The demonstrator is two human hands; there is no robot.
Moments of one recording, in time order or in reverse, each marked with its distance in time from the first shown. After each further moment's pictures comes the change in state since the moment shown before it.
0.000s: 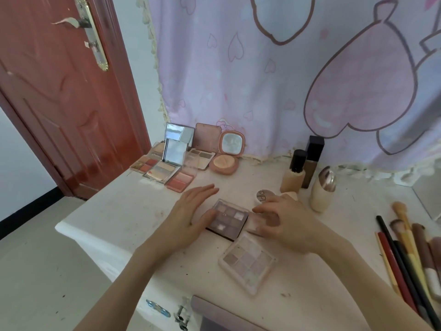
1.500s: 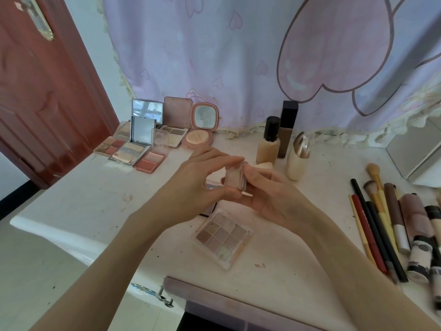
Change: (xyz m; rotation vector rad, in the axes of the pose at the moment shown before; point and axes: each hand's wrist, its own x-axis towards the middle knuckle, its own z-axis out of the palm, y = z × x) left_hand 0.034 0.091 0.006 0.017 -0.109 0.191; right_hand -0.016 -0.002 0.004 1.738 -0.044 -0.045
